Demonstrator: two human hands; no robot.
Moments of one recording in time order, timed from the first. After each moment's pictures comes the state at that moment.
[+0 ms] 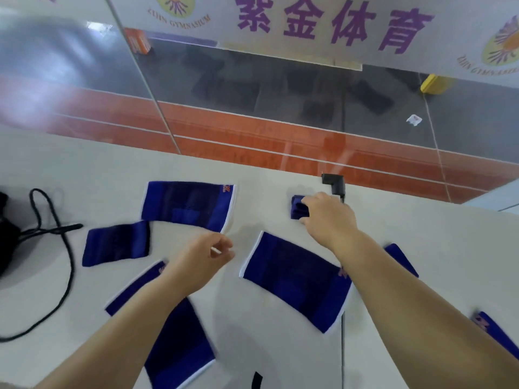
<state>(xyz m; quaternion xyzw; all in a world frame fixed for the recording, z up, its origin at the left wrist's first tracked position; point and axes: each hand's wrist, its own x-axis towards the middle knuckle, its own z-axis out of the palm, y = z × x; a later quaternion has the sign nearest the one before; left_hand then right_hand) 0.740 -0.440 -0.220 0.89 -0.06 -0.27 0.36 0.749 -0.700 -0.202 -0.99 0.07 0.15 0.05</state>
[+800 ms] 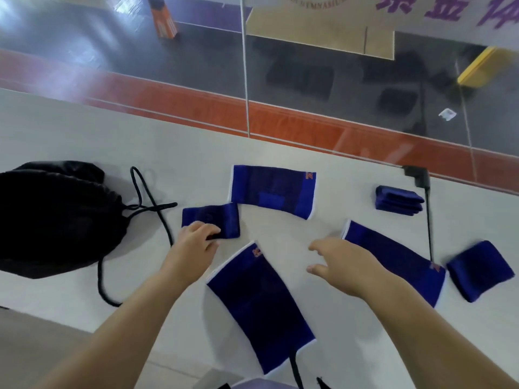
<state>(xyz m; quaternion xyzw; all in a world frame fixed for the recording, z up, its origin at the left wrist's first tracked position) 0.752 -0.243 -0.244 0.95 -0.04 -0.18 0.27 0.704 -0.524 -0.191 -0.93 0.02 0.34 0.14</state>
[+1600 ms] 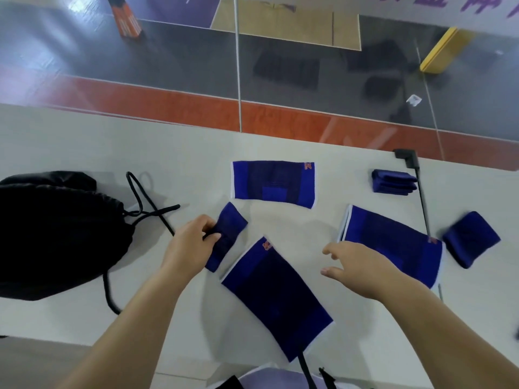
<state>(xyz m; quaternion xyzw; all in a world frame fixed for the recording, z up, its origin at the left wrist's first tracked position) 0.766 -0.225 -0.228 0.92 0.02 -0.21 0.34 0.672 -0.505 -0.191 -0.92 0.10 0.35 0.15</state>
